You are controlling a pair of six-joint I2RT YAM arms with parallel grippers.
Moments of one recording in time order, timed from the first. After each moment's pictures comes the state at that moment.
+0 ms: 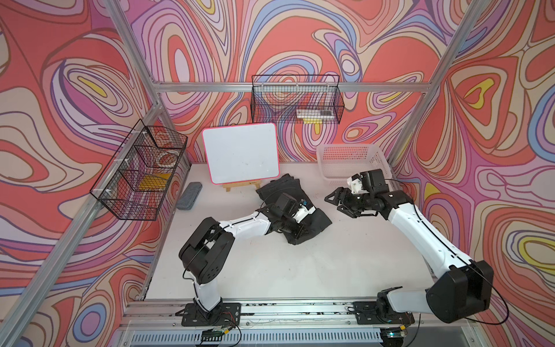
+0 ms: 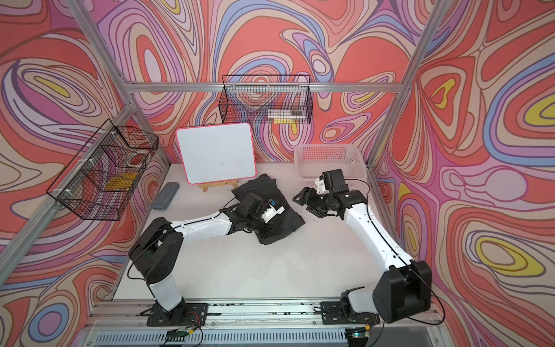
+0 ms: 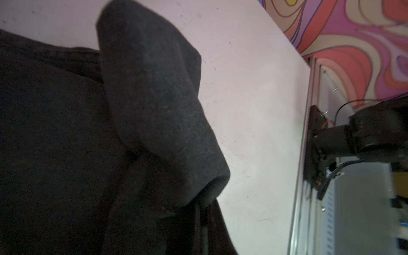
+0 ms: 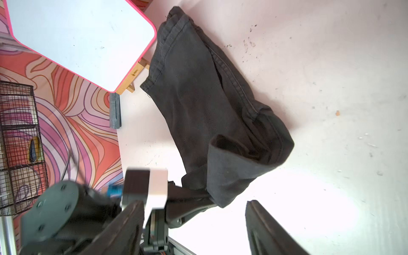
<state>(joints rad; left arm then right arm) -0.68 1.84 1.13 -0.16 0.69 -0.21 0.23 1.32 1.15 -0.73 -0.44 0.68</state>
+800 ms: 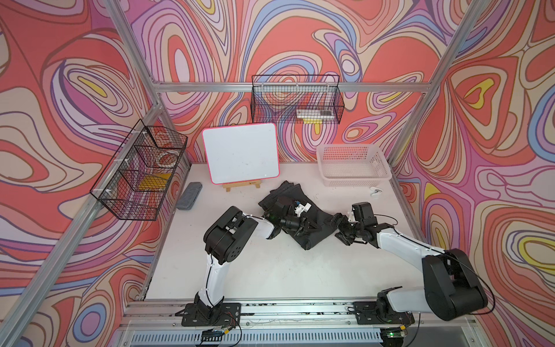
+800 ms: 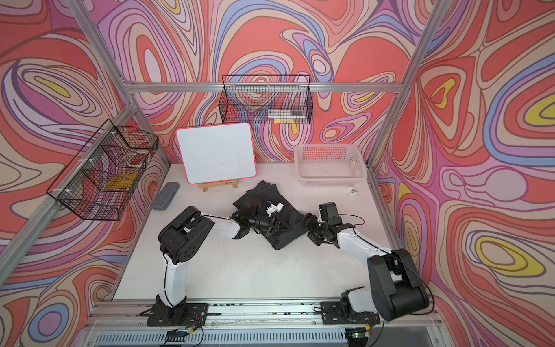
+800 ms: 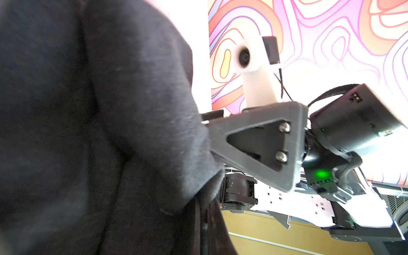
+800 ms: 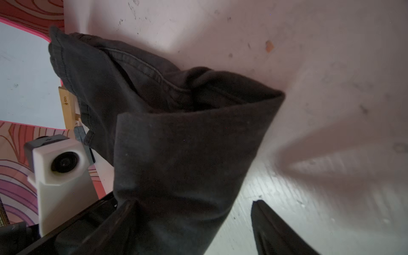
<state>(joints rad) -0.65 2.07 1.03 0.62 1.01 -1.16 0.24 1.43 0.66 -0.12 -0.39 1.00</state>
